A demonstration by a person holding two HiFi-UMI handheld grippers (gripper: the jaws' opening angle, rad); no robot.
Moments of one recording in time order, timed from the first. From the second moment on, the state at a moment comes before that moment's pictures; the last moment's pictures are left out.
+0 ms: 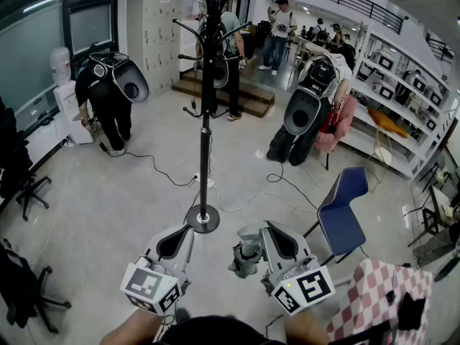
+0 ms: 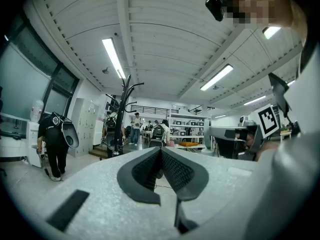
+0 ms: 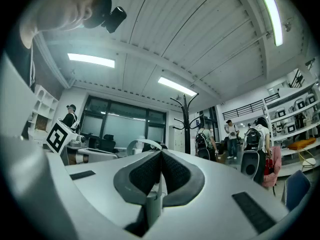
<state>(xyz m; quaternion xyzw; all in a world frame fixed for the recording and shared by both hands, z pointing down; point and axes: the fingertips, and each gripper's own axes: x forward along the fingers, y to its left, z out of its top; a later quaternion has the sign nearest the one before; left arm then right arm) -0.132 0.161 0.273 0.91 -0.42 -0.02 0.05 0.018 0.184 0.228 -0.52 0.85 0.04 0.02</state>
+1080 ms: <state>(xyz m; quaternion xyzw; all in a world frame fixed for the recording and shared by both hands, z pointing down) -0.153 0.143 0.292 0.93 -0.36 -0.03 0.06 -0.004 0.159 0.230 -0.56 0.82 0.05 0.02</state>
